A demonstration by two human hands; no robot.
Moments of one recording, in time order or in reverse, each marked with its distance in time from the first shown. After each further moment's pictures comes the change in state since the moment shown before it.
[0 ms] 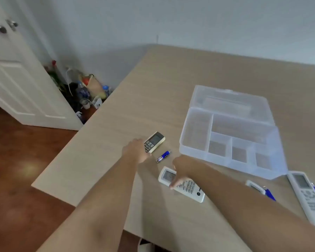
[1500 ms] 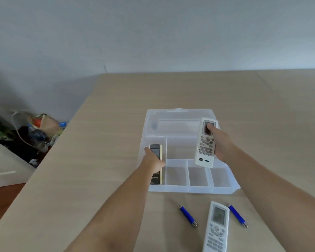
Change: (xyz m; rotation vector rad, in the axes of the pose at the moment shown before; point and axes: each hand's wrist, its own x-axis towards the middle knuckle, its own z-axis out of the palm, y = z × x) left_hand 0.039 0.211 -0.017 -0.578 -0.234 0.042; right_hand -0.045 0.226 -0.097 1.850 0.810 0.419
